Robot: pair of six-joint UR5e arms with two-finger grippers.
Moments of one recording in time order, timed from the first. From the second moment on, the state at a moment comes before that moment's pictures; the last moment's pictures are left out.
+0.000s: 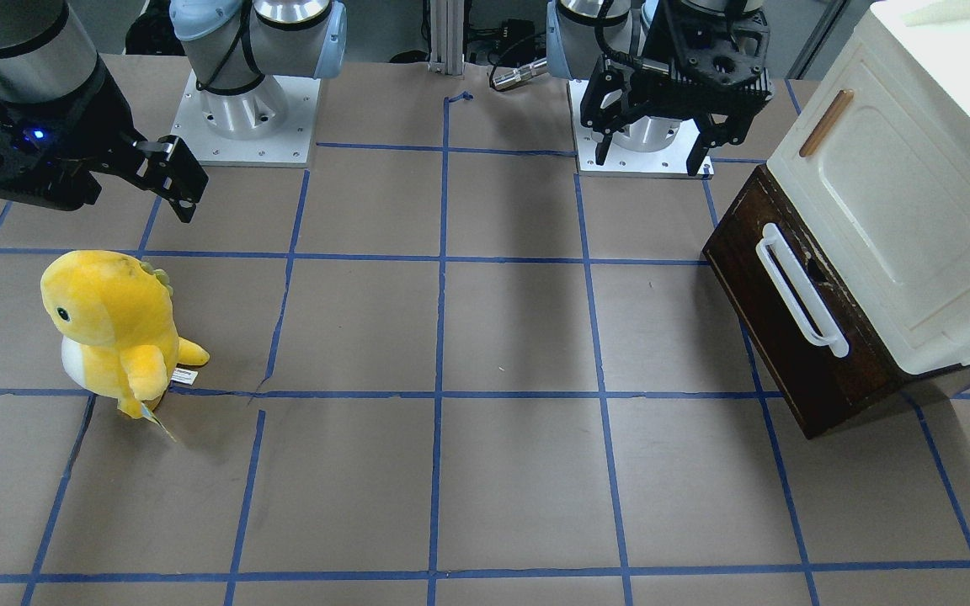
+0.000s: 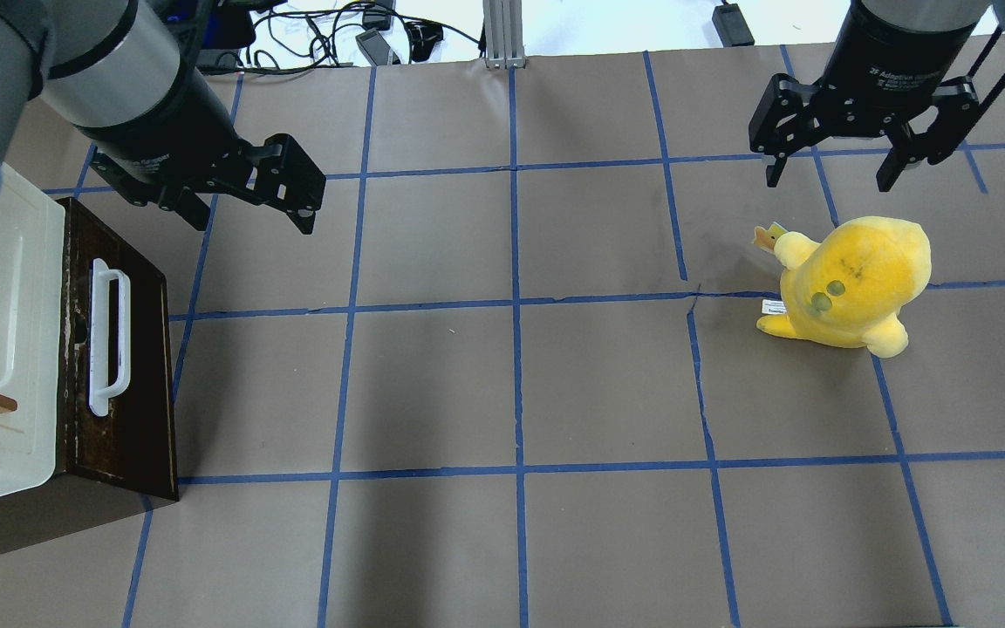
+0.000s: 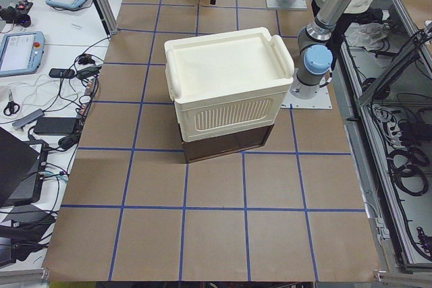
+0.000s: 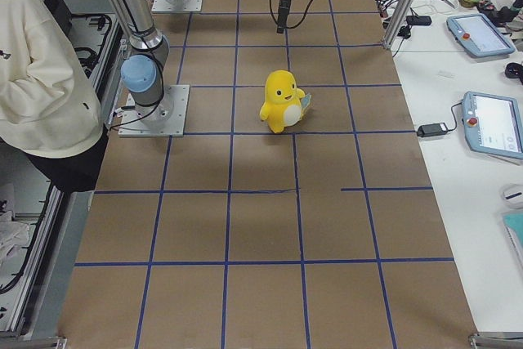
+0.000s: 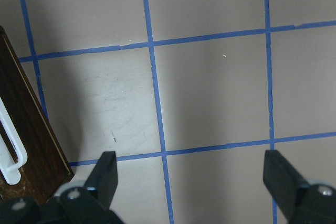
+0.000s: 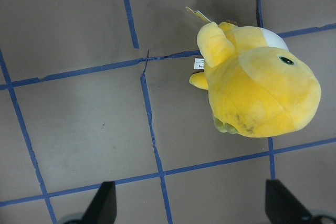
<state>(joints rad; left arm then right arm) -1.64 -1.46 -1.58 -1.58 1.55 0.02 1.51 -1.53 1.48 -1.44 -1.63 0.11</state>
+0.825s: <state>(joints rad) -1.66 -1.53 -1.63 -1.58 1.62 -0.02 1.51 -1.53 1.48 -1.44 -1.63 0.11</state>
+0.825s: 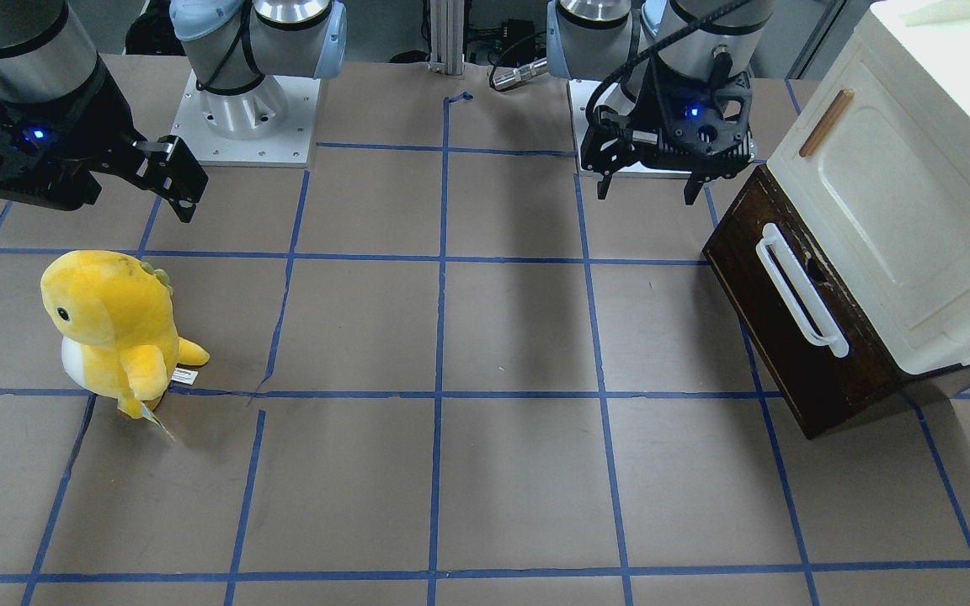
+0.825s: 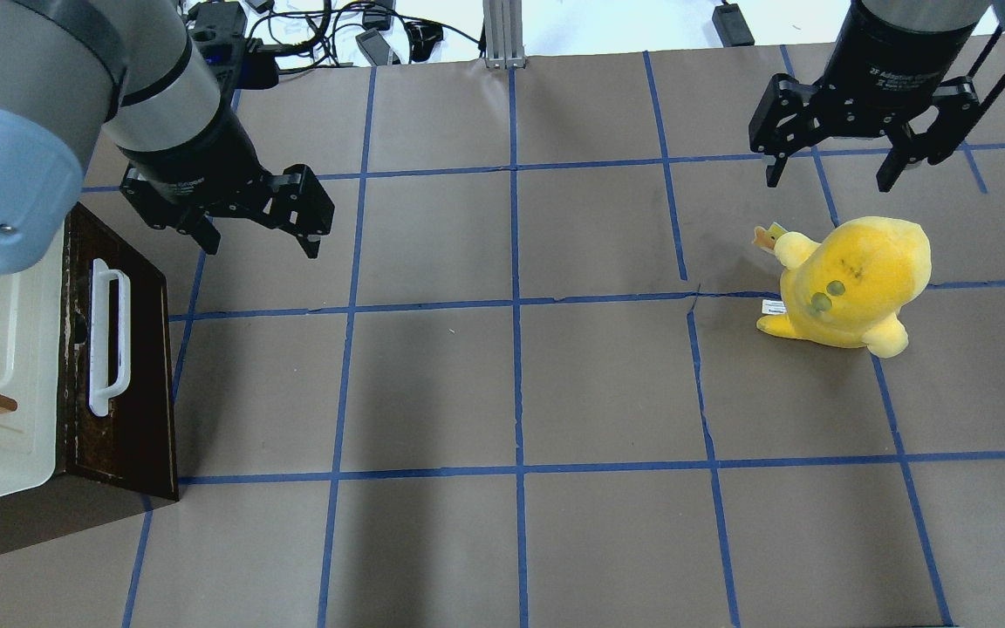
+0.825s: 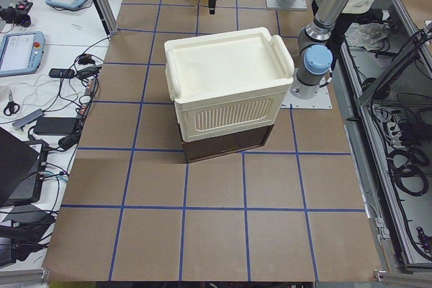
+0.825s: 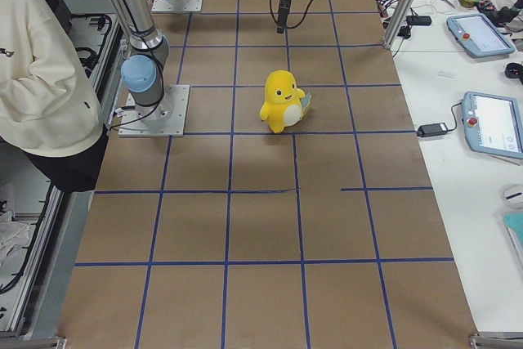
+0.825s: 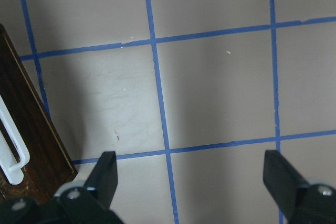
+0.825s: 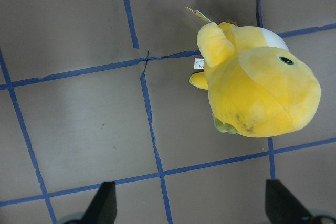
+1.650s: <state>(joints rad) -1.84 -1.76 -1.76 -1.60 2.26 -0.18 1.51 -1.53 1.48 -1.44 -1.63 0.11</state>
